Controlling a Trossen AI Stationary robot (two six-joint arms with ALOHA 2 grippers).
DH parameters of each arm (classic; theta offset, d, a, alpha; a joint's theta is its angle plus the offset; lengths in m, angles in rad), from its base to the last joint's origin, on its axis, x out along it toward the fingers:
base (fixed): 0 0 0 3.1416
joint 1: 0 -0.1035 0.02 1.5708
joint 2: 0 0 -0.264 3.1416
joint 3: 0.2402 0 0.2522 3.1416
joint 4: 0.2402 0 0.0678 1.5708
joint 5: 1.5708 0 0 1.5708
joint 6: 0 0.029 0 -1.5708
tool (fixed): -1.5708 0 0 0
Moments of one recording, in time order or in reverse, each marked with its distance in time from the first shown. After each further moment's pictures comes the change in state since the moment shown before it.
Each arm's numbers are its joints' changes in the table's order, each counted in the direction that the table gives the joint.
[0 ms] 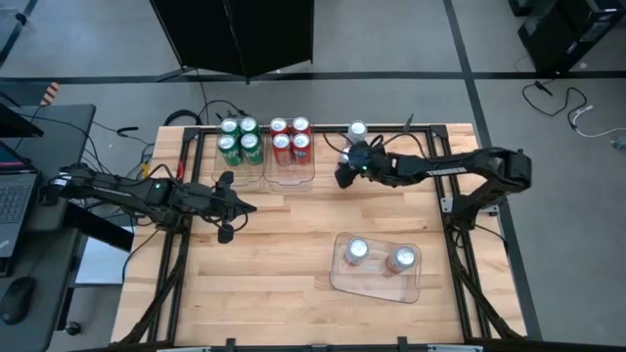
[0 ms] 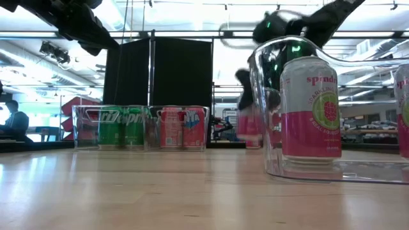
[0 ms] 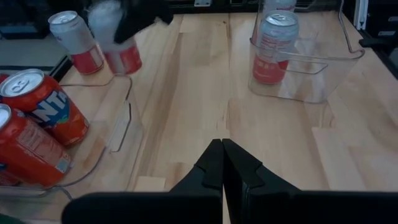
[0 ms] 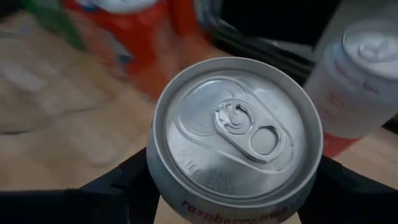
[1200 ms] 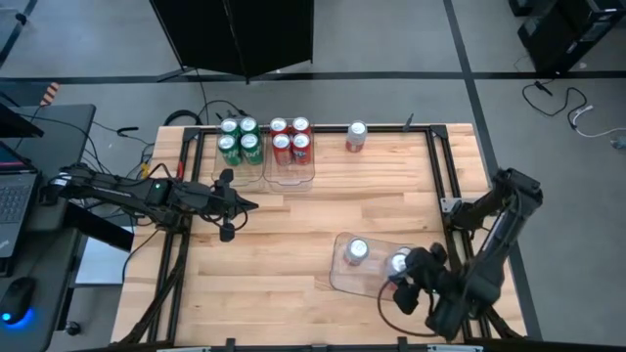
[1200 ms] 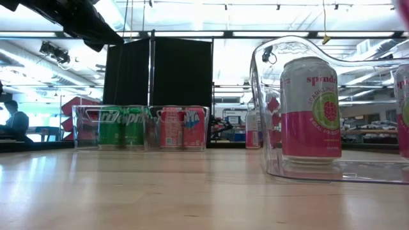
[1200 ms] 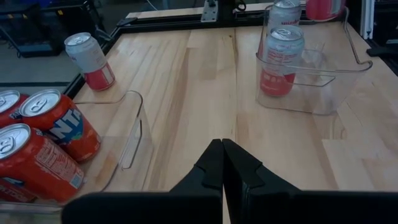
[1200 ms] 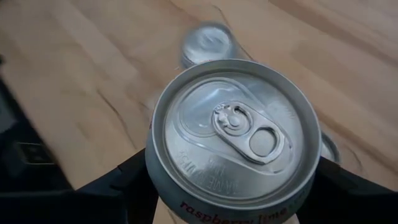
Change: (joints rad) left arm 0.000 0.000 0.000 -0.051 0.035 0.046; right arm -1.250 0.090 0.620 1.322 -0.186 1.317
